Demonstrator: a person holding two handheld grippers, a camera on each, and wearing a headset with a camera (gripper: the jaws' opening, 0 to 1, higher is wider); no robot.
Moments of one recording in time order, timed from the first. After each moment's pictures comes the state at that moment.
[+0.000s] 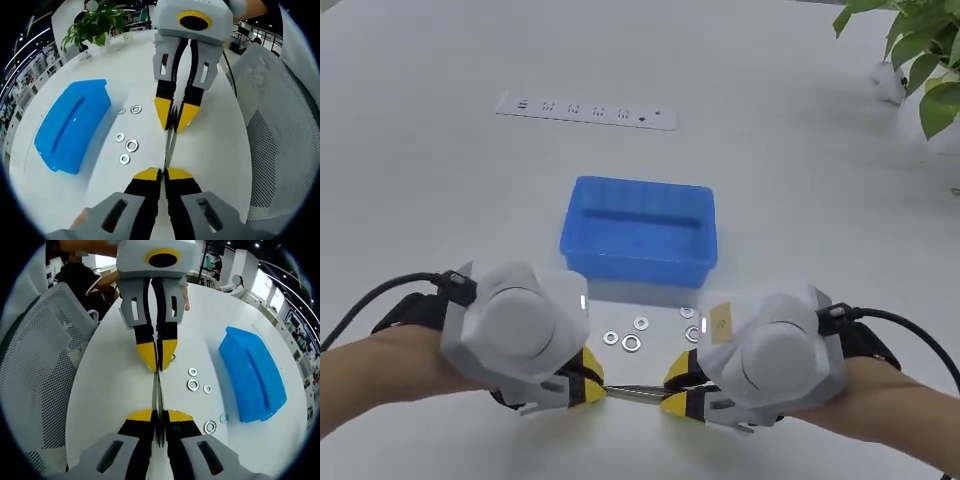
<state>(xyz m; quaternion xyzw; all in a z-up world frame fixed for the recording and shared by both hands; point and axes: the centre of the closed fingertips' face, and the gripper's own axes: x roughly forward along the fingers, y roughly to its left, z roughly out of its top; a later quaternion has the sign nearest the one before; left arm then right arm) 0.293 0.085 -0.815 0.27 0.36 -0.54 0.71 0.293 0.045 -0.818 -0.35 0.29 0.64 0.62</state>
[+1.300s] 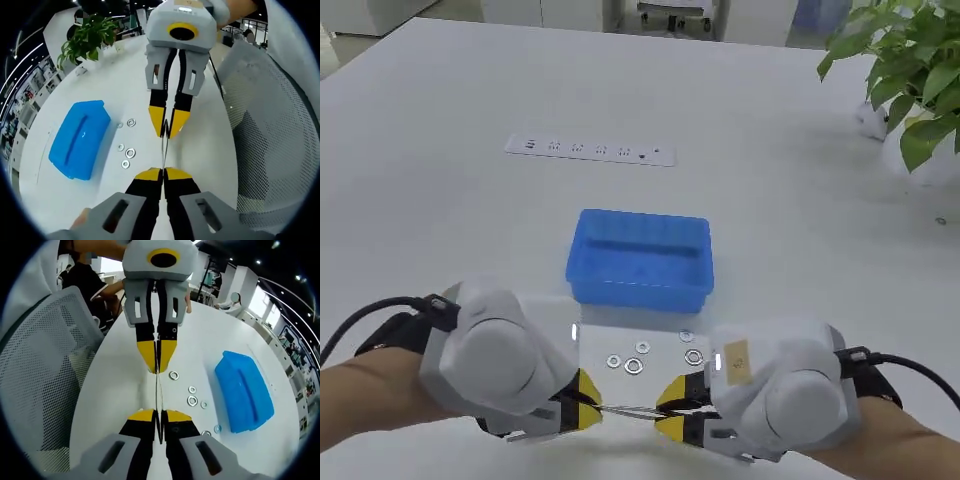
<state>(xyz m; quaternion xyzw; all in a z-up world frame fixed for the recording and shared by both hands) 0.273 0.088 -0.773 0.31 0.31 -0.55 0.71 0.278 0.055 -0.790 -0.35 0.21 0.65 0.64</state>
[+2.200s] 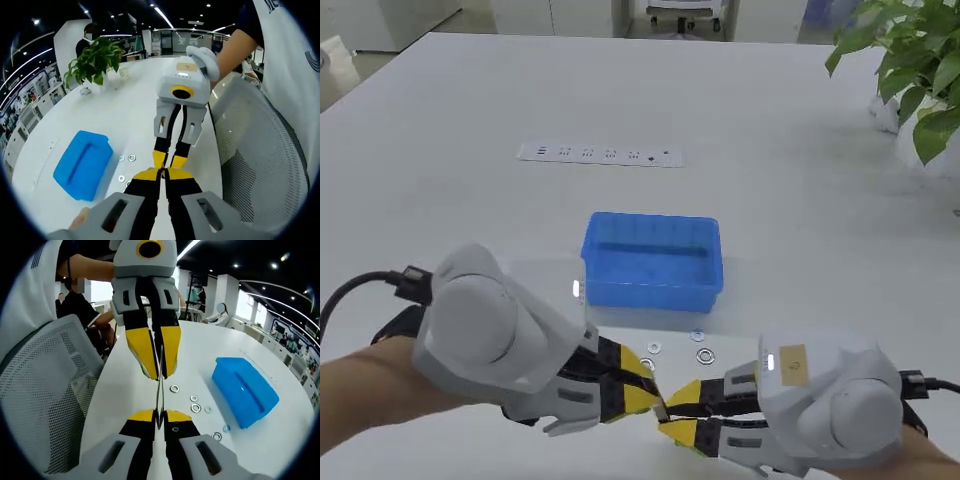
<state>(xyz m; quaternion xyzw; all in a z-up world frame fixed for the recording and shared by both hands) 0.274 0.048 -0.722 0.23 0.25 -0.57 0.74 0.272 0.060 -0.777 -0.23 0.18 0.66 0.69</state>
